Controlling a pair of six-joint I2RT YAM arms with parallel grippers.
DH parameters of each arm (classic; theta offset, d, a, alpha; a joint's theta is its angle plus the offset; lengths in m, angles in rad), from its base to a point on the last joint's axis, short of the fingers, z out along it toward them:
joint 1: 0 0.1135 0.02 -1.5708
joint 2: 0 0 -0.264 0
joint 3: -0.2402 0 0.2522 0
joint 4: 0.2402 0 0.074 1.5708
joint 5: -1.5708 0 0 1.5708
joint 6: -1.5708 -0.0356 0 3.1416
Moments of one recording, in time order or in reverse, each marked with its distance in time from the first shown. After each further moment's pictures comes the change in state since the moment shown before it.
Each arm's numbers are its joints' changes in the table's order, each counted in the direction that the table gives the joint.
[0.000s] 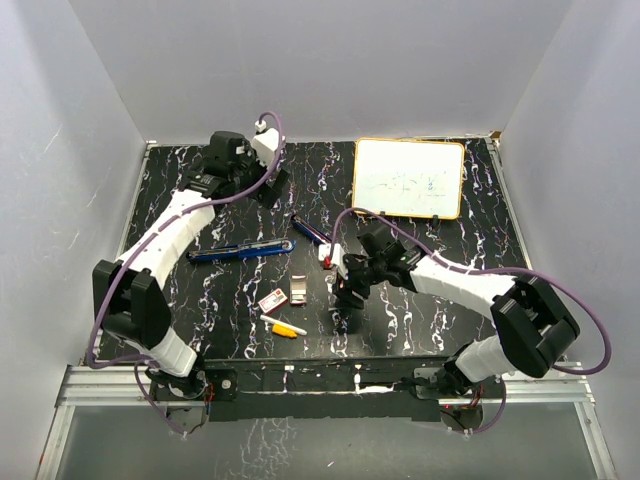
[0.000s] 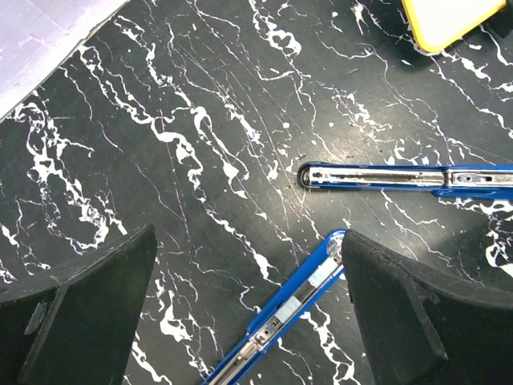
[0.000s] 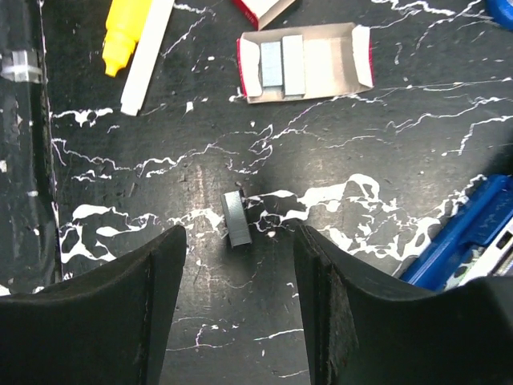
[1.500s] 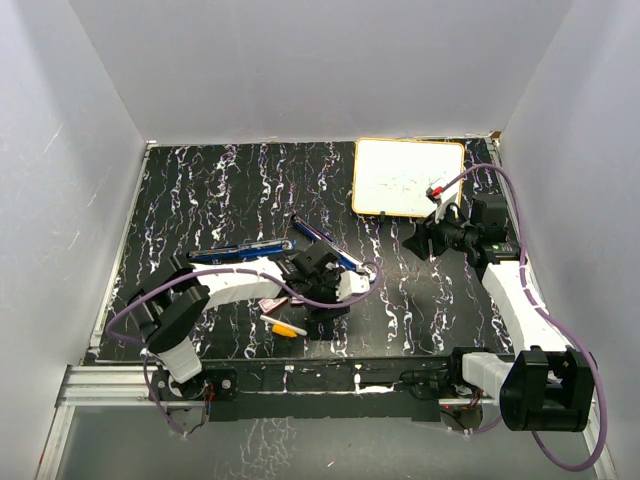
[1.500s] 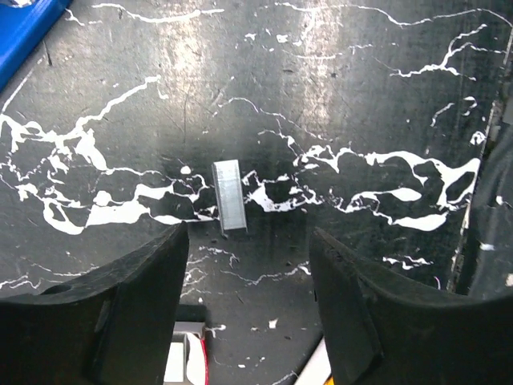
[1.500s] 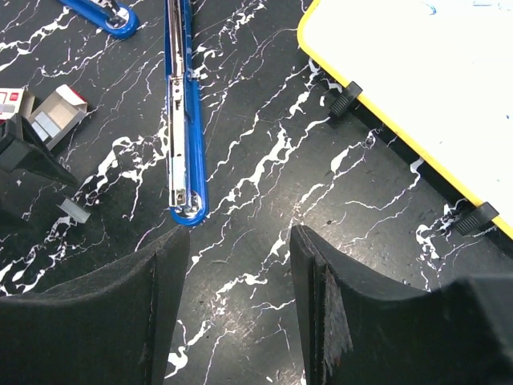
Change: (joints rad) left arm -0.614 0.075 0.458 -0.092 -0.150 -0.130; right arm -0.710 -0.327 0.016 0.066 0.100 -0.232
